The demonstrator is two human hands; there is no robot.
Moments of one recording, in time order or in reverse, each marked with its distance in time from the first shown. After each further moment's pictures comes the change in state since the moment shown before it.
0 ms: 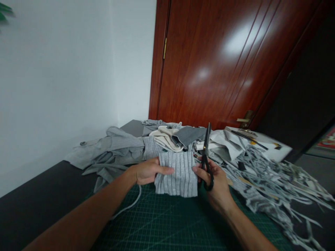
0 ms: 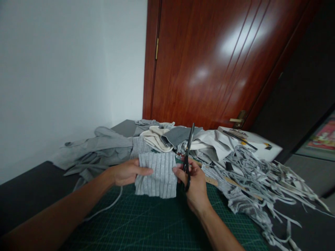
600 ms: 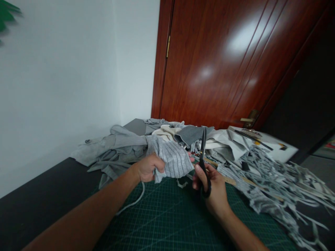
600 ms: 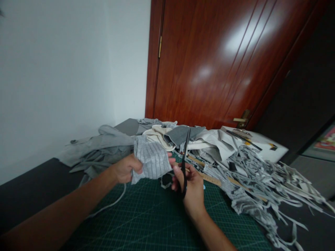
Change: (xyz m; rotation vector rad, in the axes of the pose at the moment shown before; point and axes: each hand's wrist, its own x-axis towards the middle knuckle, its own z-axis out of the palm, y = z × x) left_hand -0.007 0.014 0.025 -0.184 0.452 0.358; right_hand -0.016 0.014 0.011 -0.134 -0.068 -0.033
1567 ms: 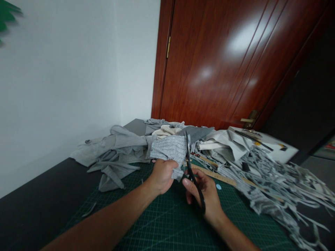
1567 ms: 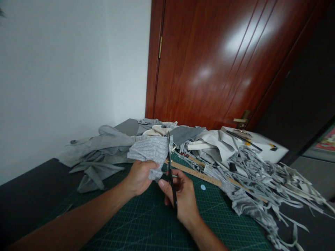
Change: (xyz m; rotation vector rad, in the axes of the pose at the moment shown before) left_hand -0.002 -0.038 0.047 -0.115 0.283 0.102; right_hand -0.017 0.001 0.012 -0.095 -0.208 0.028
